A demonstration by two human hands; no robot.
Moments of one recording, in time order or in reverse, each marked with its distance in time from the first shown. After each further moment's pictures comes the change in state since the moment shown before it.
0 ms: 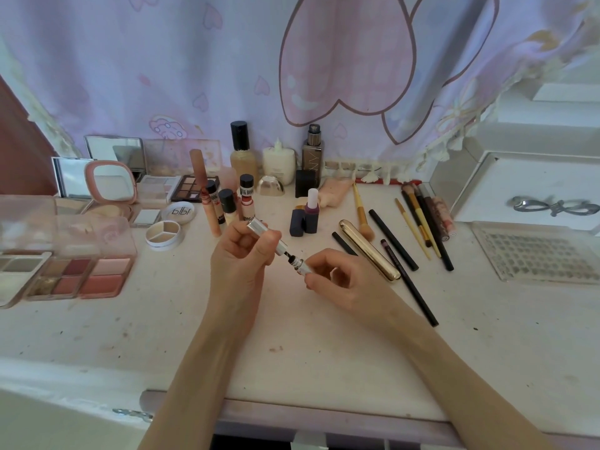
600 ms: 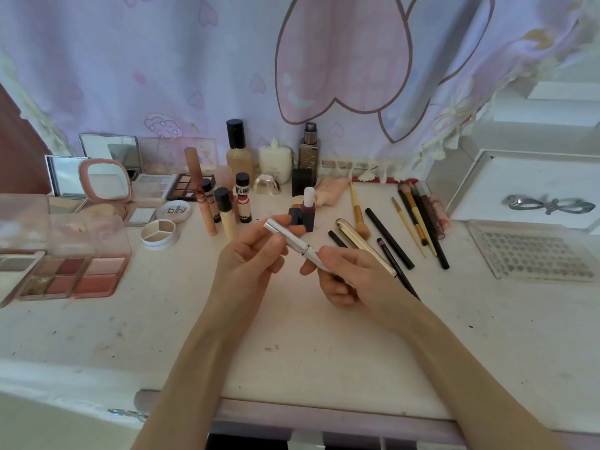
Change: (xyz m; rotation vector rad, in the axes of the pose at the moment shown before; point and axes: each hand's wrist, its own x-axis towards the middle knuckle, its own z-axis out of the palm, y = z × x) left_hand -0.002 -0.003 -0.002 0.067 -0.235 -0.057; right_hand -0.001 -0.009 -0.013 0.508 -0.159 0.189
